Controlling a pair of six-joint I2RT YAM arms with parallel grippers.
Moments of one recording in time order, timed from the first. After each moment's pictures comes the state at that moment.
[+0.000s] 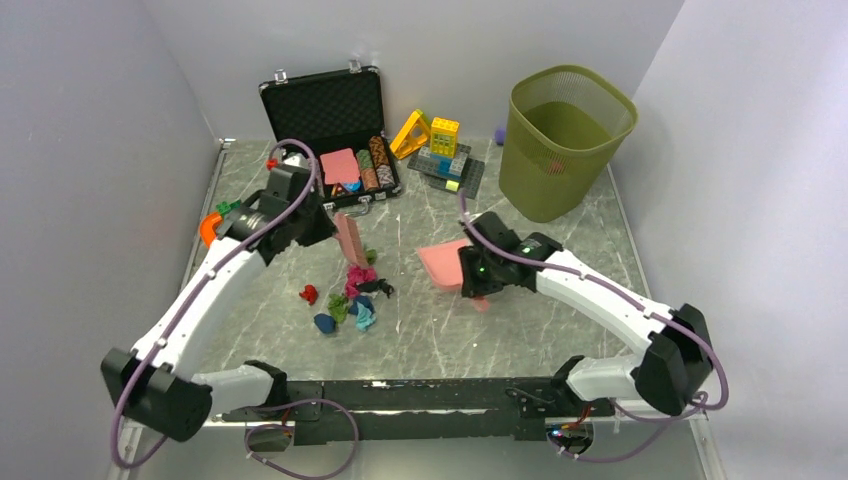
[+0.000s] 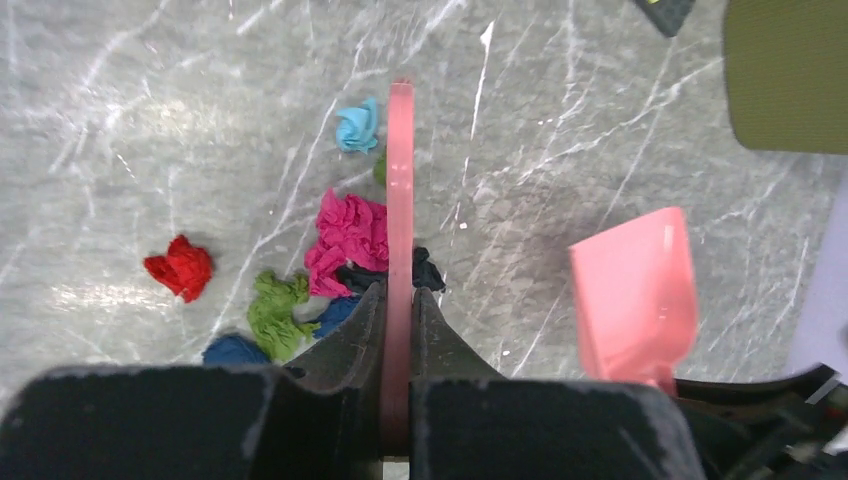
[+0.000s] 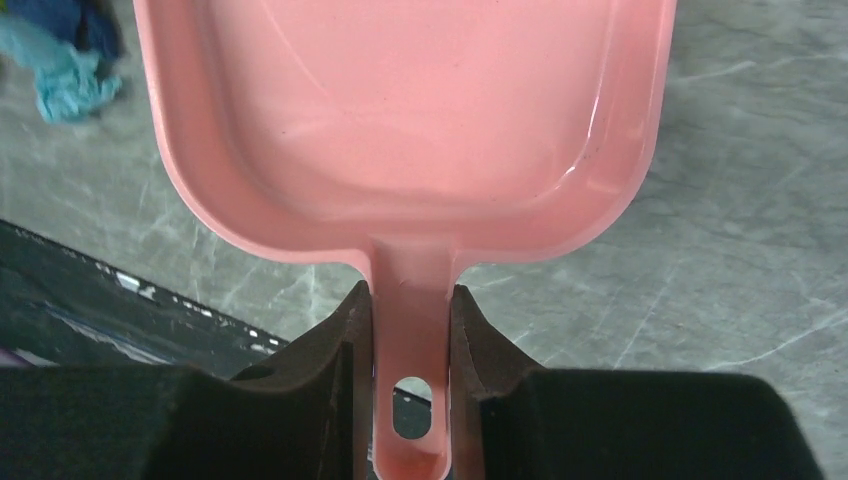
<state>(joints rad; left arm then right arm) -0.39 1.23 1.21 -0.80 -0.10 -0.72 0.70 1.27 0.99 -0.77 0.02 0.42</state>
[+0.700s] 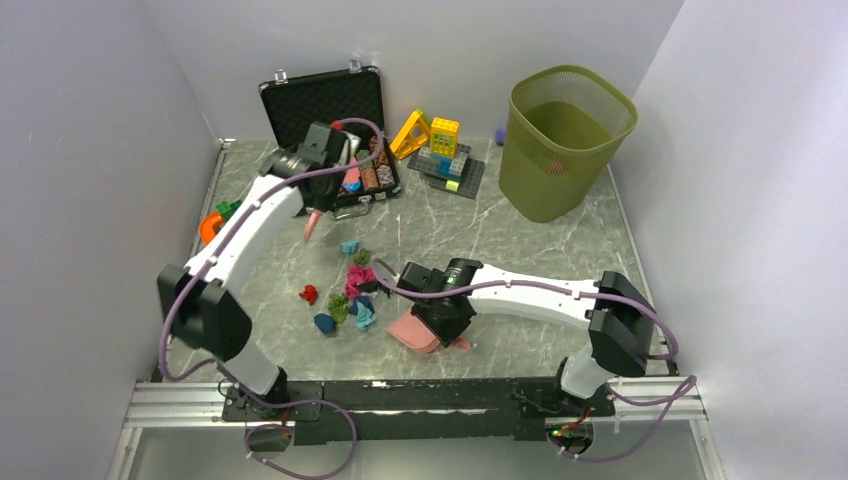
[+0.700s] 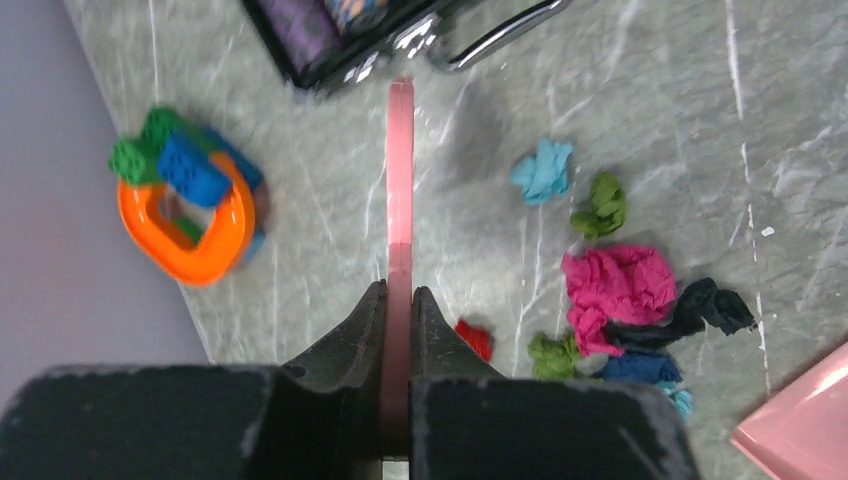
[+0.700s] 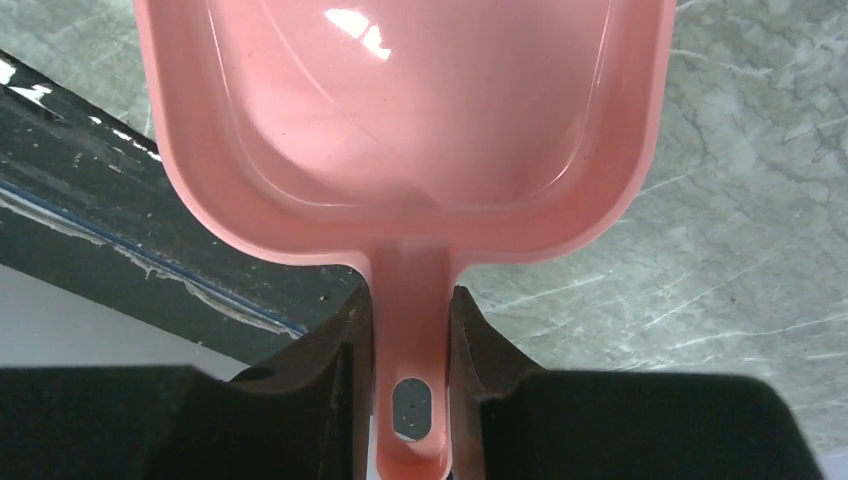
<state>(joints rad) -0.38 1.55 1.55 -0.96 -0.32 0.00 1.13 1.58 1.16 -0.99 0.08 0.37</state>
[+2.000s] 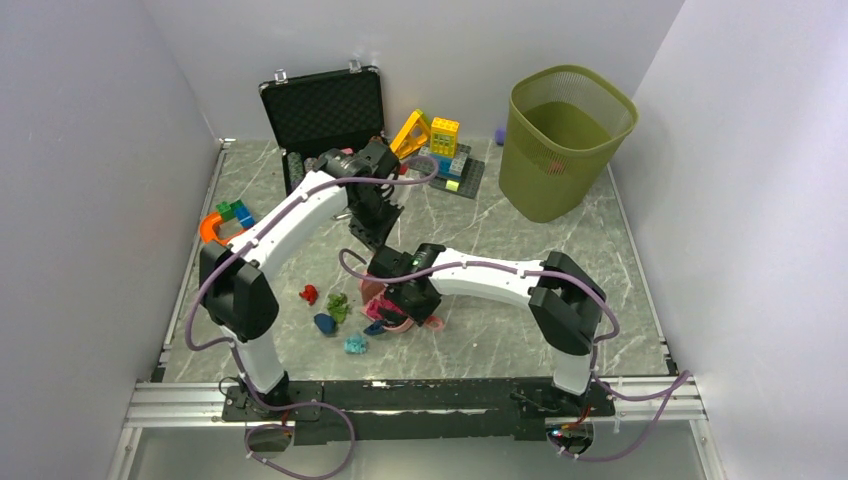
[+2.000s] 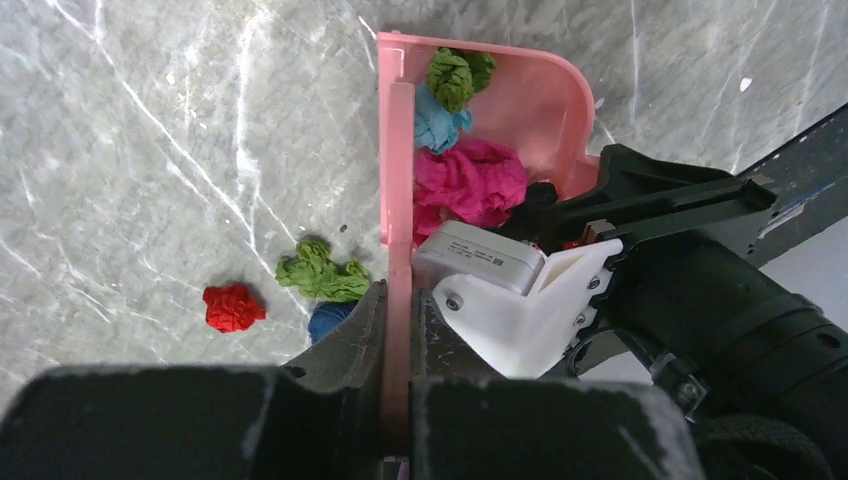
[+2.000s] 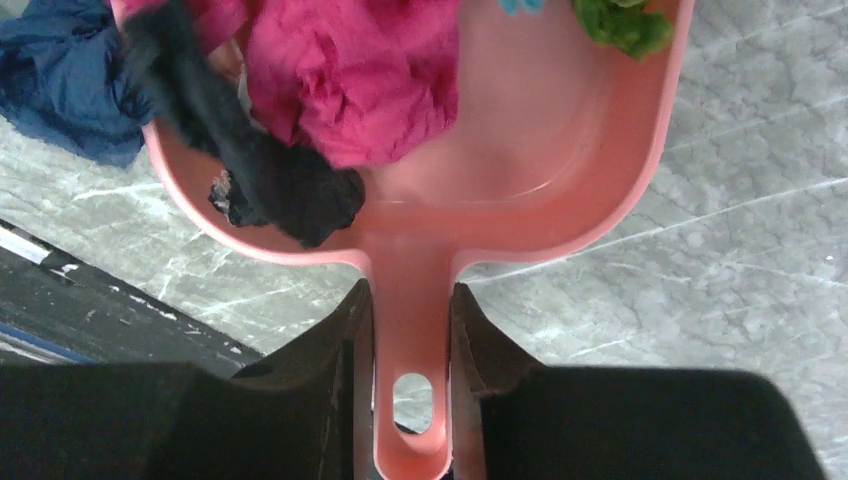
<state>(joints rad) -0.59 1.79 1.74 -1.24 0.18 0.05 1.08 1.85 1.36 -0.87 0.10 0.21</state>
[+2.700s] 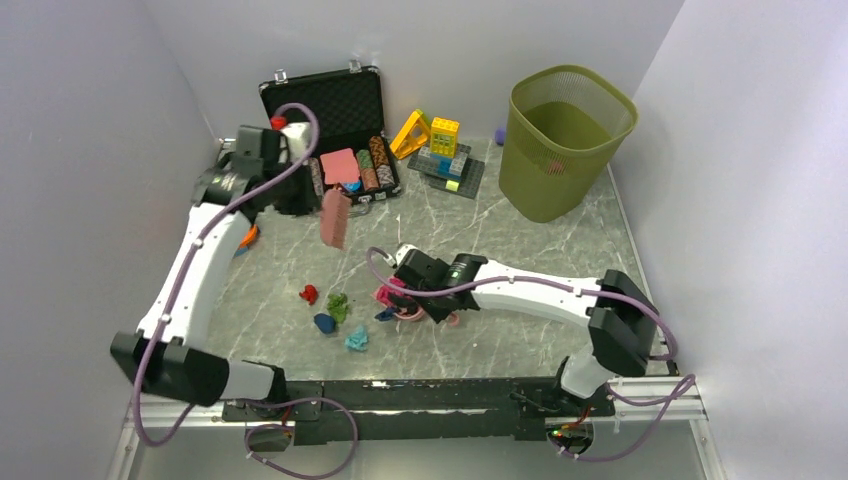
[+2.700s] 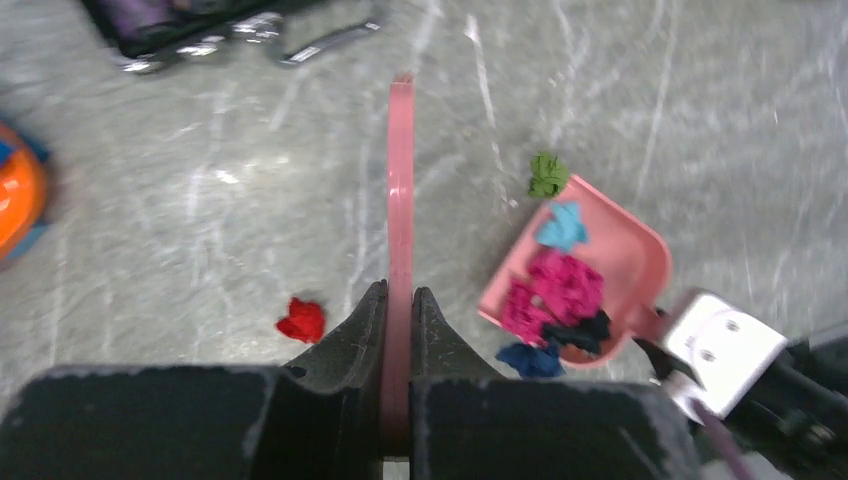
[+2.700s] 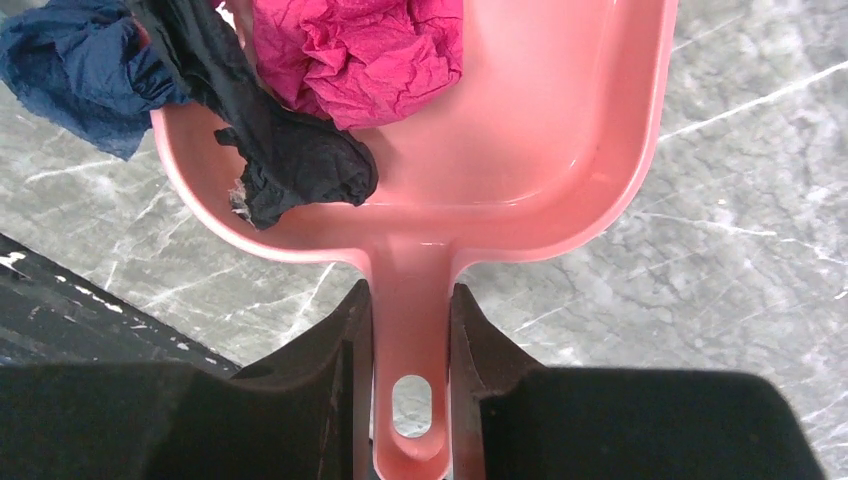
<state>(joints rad) -0.27 1.40 1.57 -1.00 0.17 -0.16 1.08 1.60 1.14 -0.75 0.23 0.21</state>
